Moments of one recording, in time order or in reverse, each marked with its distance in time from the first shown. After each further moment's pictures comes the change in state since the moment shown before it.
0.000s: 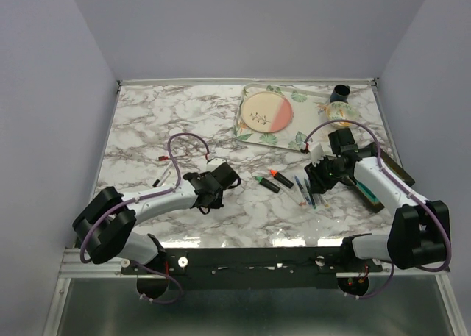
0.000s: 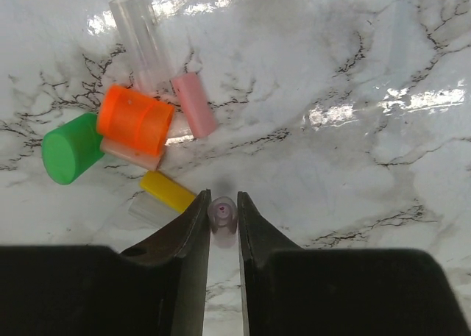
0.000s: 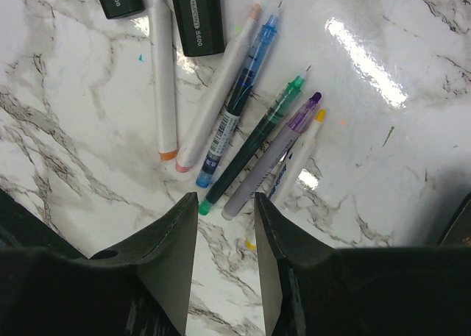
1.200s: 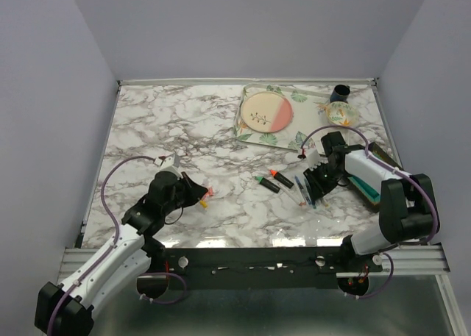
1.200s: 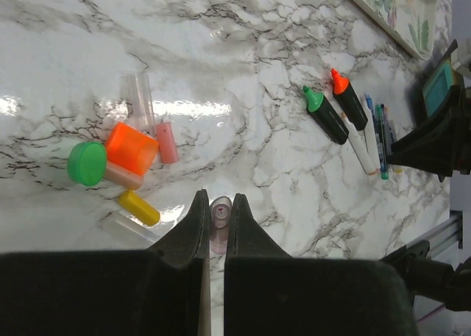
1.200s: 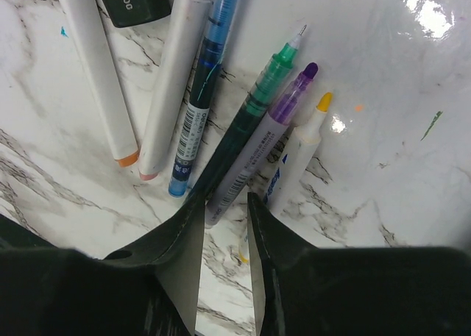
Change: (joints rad) left arm 0.367 -0.778 -0.427 0.327 0.344 -0.108; right arm 0.000 0.191 0.000 0.007 0.077 0.040
